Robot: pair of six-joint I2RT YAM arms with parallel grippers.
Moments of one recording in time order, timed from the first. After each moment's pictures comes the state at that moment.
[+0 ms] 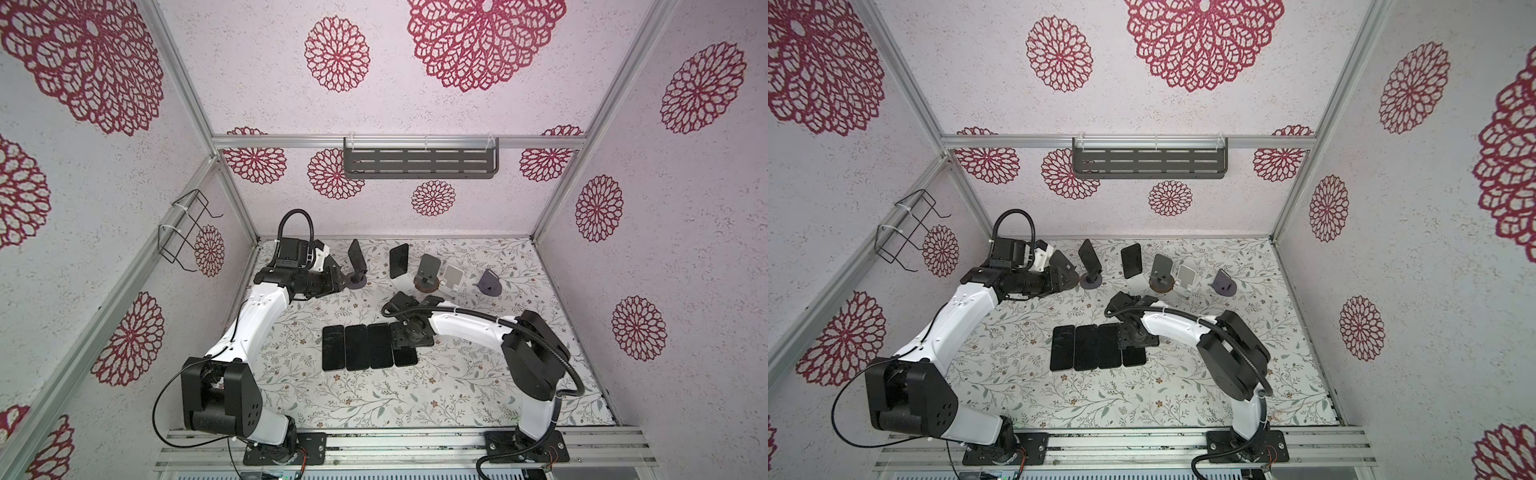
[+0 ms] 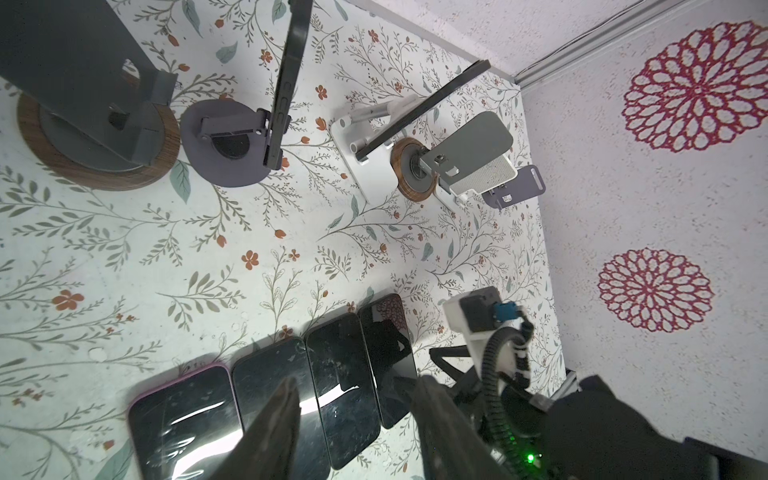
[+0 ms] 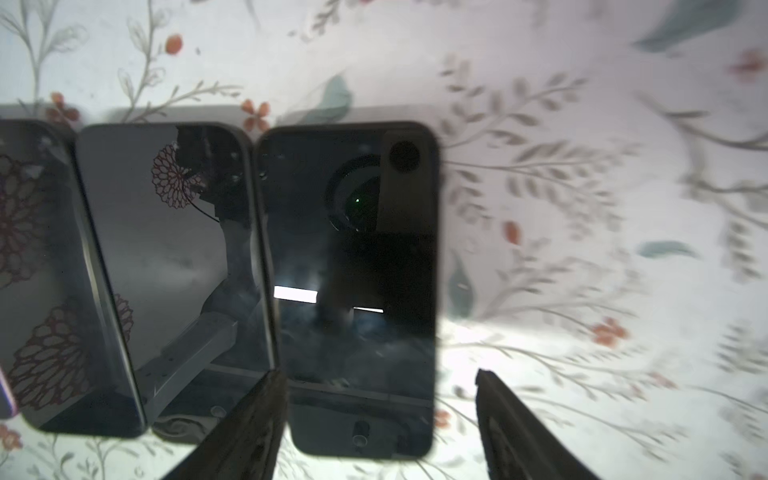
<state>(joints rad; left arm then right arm) -0.12 1.50 1.27 -0.67 0.52 -0.32 0.86 1.83 1.31 -0.79 0.11 0.75</state>
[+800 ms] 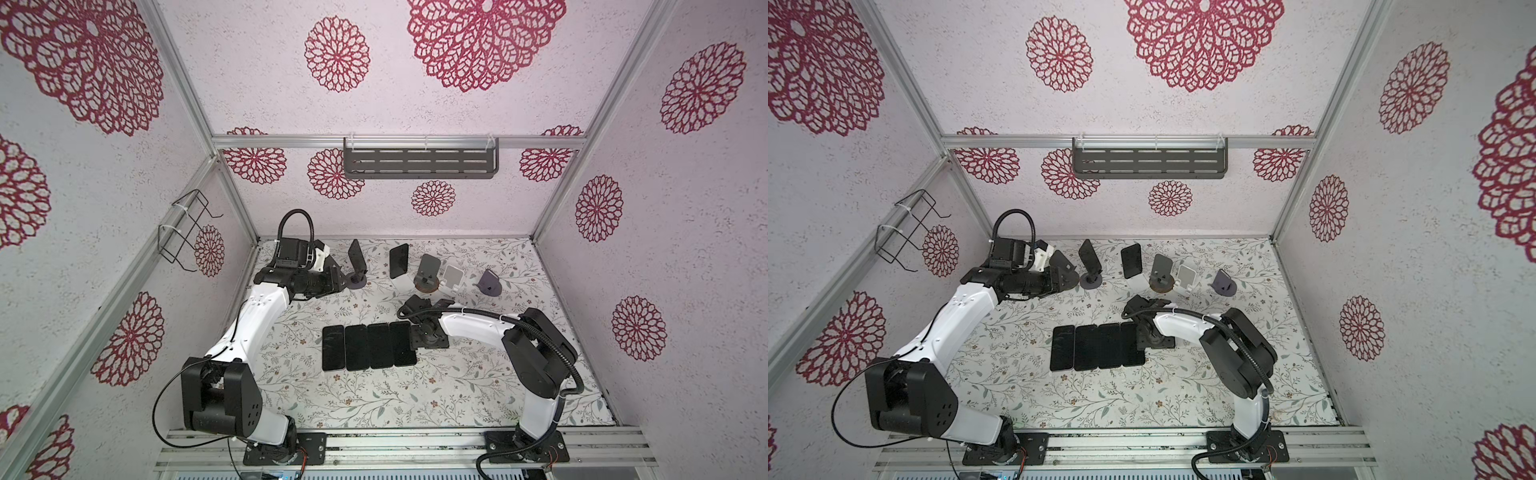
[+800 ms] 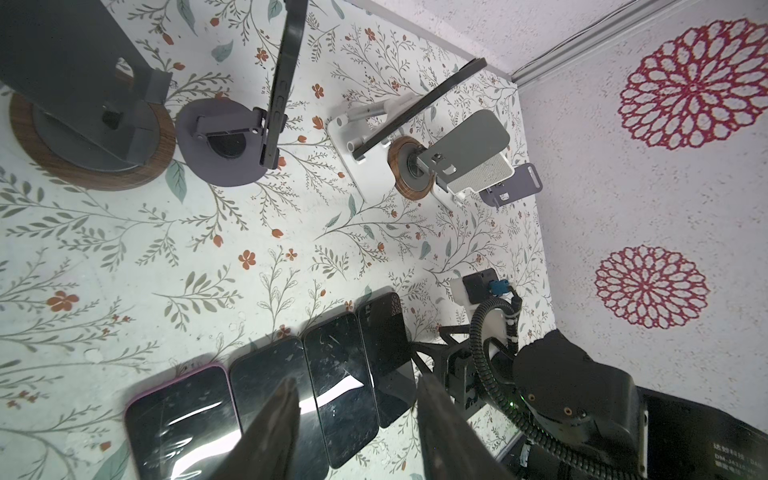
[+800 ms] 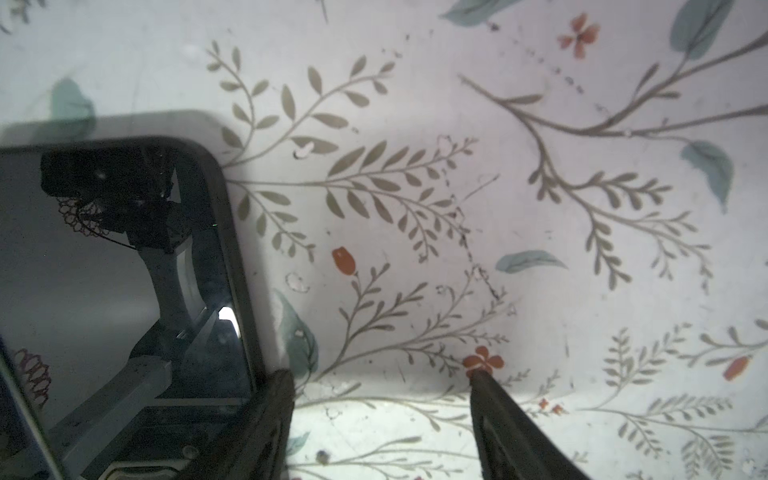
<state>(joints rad) -0.12 1.50 1.27 -0.67 0.53 -0.32 0.81 1.85 1.19 -0.72 0.18 0.73</state>
